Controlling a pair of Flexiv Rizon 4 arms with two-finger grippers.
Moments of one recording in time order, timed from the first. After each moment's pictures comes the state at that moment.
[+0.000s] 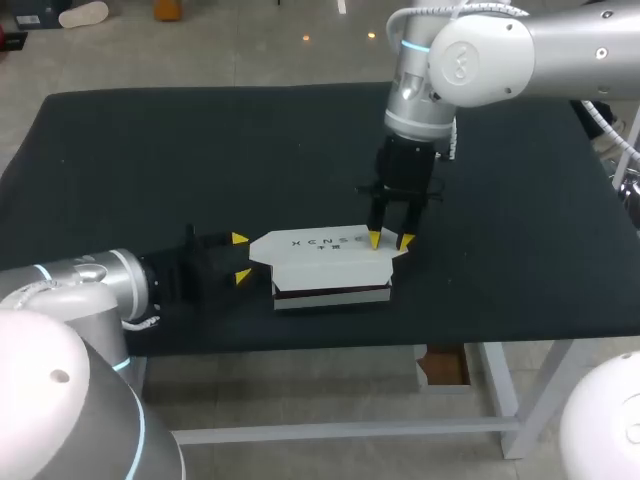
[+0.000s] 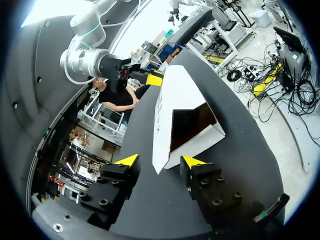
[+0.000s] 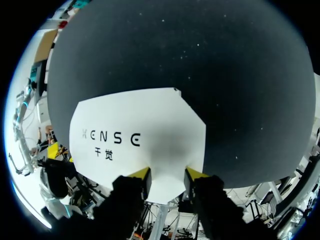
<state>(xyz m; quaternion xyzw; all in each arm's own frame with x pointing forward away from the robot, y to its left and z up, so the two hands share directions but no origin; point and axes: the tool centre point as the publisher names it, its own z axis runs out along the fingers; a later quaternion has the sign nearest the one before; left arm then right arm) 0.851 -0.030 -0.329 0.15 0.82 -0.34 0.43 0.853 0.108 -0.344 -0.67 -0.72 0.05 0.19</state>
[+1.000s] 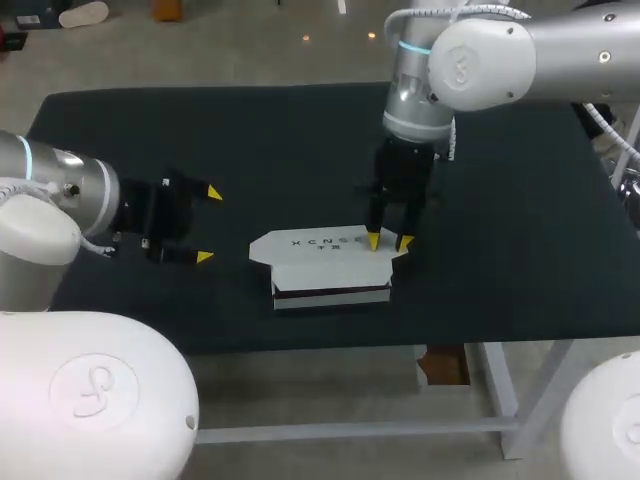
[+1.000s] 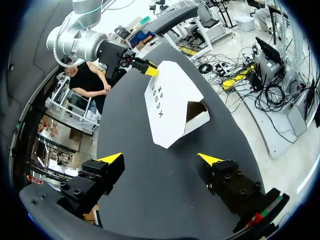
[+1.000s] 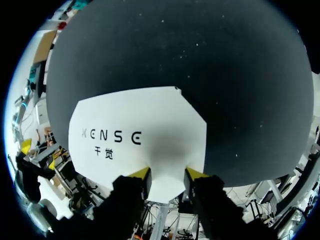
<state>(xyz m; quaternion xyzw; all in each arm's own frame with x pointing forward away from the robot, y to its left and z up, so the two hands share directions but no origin) 0.859 0.014 -0.272 0.17 0.91 -0.26 0.28 0.850 0.109 -0.343 -0.67 -0.72 0.05 0.18</state>
